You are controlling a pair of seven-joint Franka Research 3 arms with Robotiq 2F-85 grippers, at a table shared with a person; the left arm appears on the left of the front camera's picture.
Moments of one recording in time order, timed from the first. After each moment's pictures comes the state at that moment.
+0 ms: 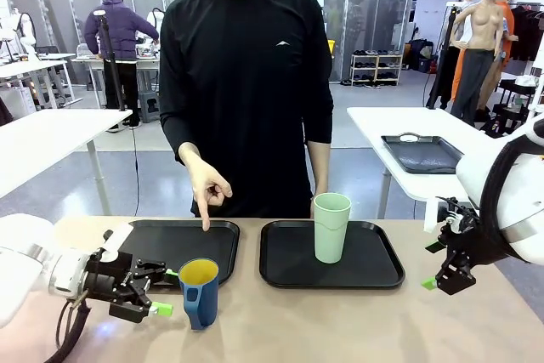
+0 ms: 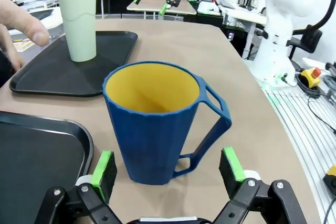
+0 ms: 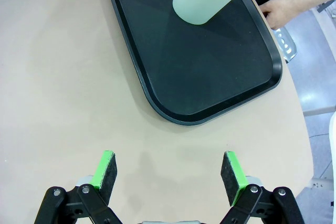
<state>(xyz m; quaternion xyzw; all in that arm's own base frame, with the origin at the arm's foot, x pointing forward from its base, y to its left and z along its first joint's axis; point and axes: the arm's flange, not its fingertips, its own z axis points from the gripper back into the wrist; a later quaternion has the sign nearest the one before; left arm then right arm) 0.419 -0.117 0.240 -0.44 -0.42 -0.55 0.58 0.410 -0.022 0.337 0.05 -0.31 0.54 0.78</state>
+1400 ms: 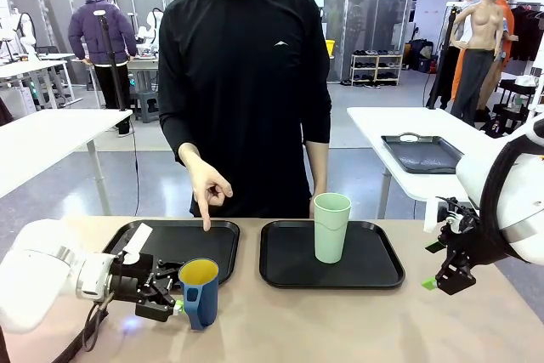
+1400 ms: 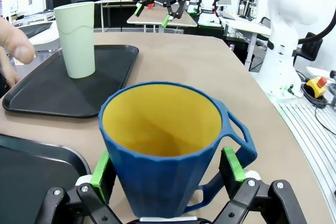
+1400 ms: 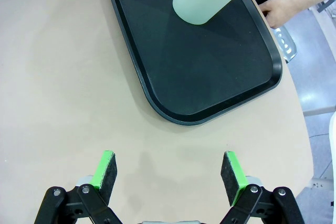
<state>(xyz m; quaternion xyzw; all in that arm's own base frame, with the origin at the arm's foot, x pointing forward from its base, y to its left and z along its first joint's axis) 0.428 -0.157 0.225 -0.46 -0.44 -0.54 0.56 0.410 -0.022 0.337 0.05 -0.31 0.54 0.78</state>
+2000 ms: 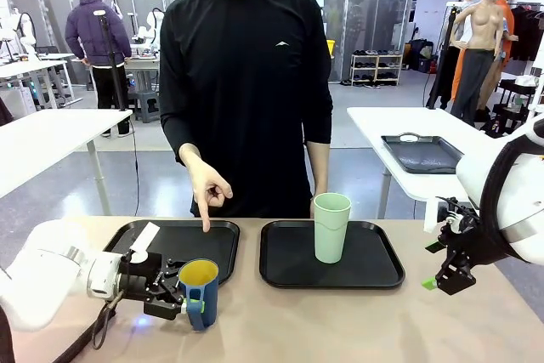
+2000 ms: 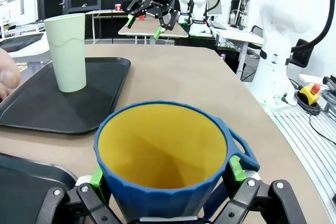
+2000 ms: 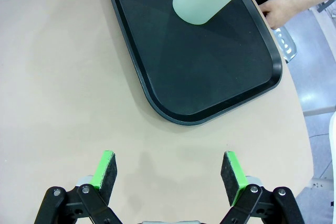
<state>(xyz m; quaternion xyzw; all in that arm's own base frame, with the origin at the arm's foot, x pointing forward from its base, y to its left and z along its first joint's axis) 0.434 -0.172 0.223 -0.48 -0.44 -0.54 0.54 0.410 -0.022 0.337 0.05 -0.31 0.54 0.78</state>
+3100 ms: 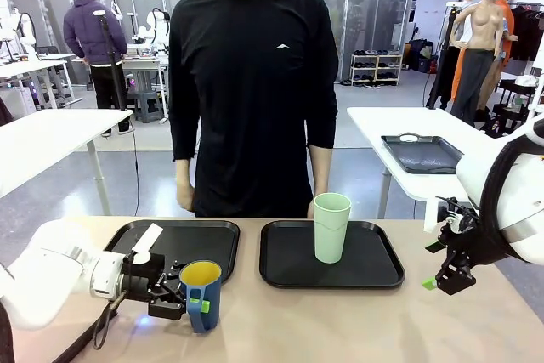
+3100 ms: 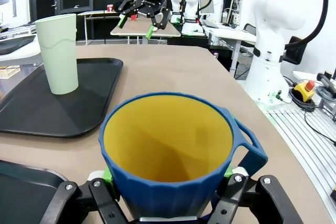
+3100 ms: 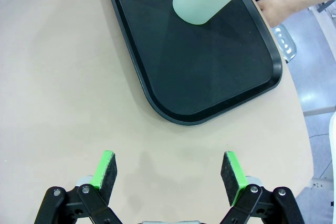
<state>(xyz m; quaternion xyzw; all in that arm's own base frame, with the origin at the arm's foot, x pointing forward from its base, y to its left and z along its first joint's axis) 0.434 -0.177 0.222 -0.49 -0.43 -0.55 0.53 0.410 -0.022 0.337 0.05 -0.31 0.54 0.78</state>
